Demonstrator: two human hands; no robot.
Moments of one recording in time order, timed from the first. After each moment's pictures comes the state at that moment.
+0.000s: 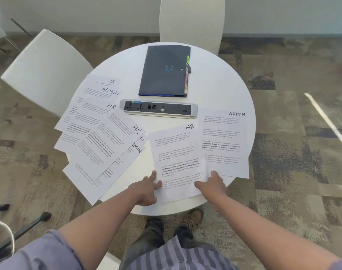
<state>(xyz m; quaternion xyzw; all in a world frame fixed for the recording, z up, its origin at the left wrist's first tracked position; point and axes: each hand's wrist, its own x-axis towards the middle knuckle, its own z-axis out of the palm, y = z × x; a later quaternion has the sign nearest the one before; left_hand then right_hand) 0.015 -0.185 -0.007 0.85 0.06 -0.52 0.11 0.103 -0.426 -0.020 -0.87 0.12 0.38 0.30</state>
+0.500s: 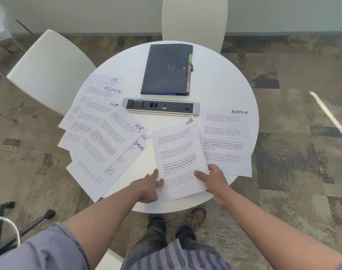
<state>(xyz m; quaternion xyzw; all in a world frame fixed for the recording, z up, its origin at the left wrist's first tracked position) 0.016 -0.185 -0.007 0.85 0.06 -0.52 0.12 0.112 -0.426 -0.014 -0.69 0.18 0.40 0.57</state>
